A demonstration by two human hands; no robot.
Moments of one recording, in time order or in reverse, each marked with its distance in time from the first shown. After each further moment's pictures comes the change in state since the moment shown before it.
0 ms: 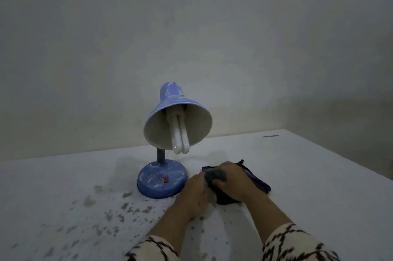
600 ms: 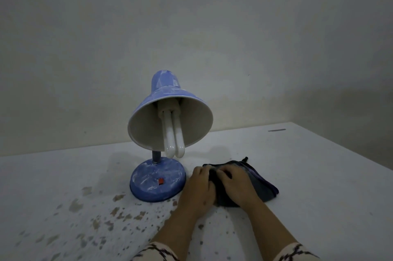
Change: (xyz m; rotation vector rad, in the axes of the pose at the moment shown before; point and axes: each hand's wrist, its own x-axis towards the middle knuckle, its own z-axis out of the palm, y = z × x) left_hand 0.040 -0.013 0.023 0.021 0.174 0.106; right_hand 0.008 0.015 0.027 0.444 0.212 0.187
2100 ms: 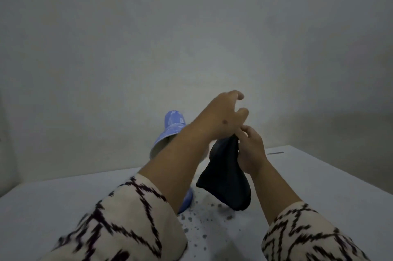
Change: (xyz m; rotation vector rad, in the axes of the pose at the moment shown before) left_hand -0.031 0.232 -0.170 0.156 0.129 0.350; right_hand 0.008 -0.126 -0.104 0.920 0.219 0.058
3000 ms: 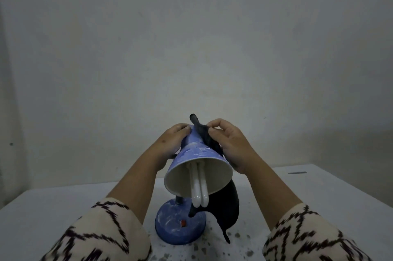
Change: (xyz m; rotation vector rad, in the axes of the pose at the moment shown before) left_hand 0.006 -0.156 -0.032 -0.566 0.119 -0.494; right_hand 0.027 -0.018 0.080 -0.190 -0.565 -0.177
